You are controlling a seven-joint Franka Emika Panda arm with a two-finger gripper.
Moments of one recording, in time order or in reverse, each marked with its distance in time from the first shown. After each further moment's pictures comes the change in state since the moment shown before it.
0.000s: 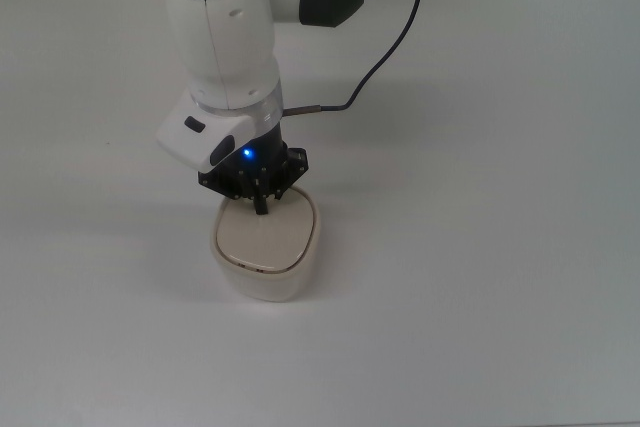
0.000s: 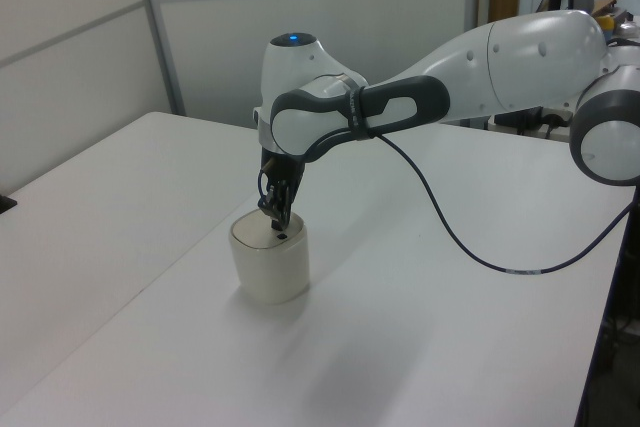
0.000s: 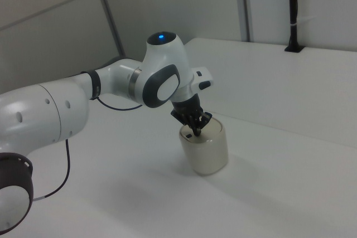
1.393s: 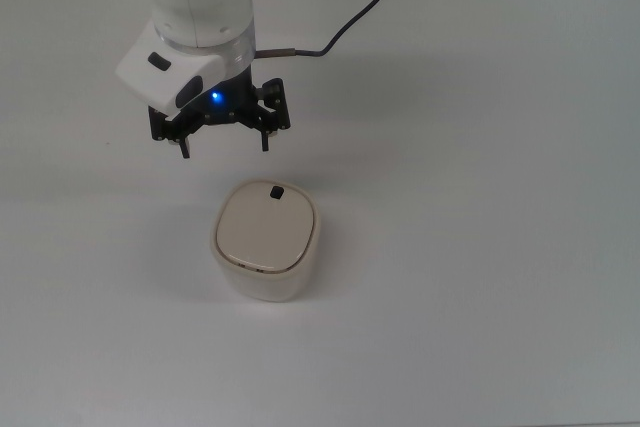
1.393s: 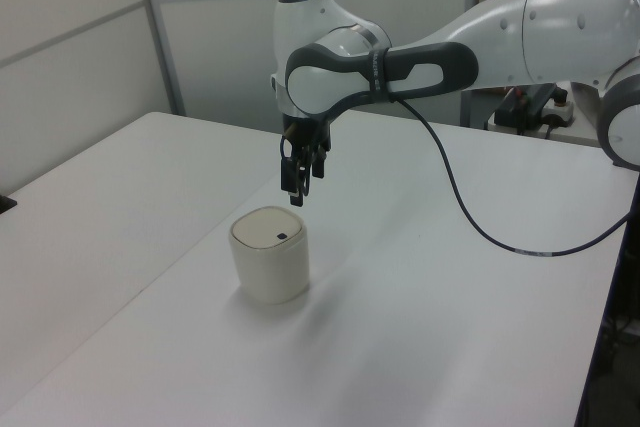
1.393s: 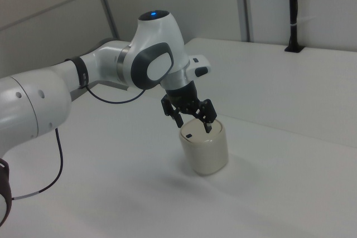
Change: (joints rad) arm -0.005 -0.101 -0.031 0.016 -0.081 -0.206 0.000
